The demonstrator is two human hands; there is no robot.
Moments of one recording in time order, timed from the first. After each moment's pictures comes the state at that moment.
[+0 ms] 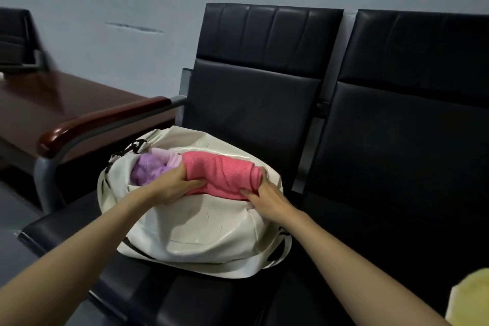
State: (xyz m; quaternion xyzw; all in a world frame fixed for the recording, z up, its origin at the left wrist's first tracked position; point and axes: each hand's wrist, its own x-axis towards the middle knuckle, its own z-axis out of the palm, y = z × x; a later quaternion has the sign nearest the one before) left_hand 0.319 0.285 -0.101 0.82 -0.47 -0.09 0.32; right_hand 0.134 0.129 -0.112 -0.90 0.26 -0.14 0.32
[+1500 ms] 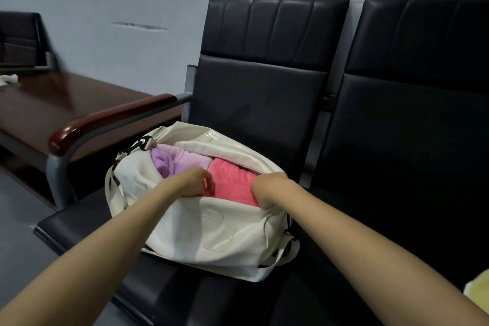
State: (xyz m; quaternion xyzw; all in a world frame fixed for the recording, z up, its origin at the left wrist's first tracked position) left_hand 0.312 0.255 -0.102 0.86 -0.47 -0.16 0.11; right_hand 0.159 0.135 -0.078 -0.94 0.20 0.24 -0.12
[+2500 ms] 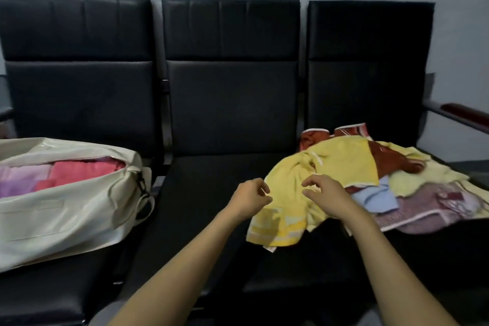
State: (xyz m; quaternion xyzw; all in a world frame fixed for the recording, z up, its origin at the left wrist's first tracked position) left_hand -0.121 0.175 -0.127 0.64 -0.66 -0.26 0.28; right_hand -0.328 0.134 -0.117 -0.76 0.57 -0.21 0.21
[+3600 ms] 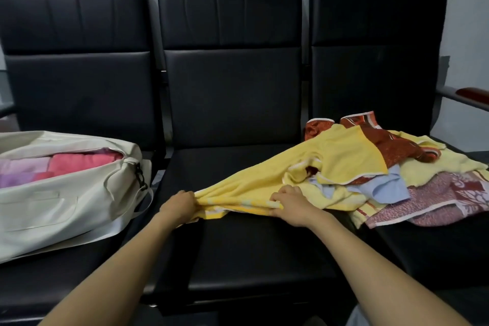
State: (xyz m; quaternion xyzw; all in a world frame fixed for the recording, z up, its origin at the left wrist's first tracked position) left_hand 0.008 0.180 -0.186 0.80 -0.60 -0.11 -0.01; right_hand -0.271 0.132 -0.174 -0.85 0.49 0.00 0.20
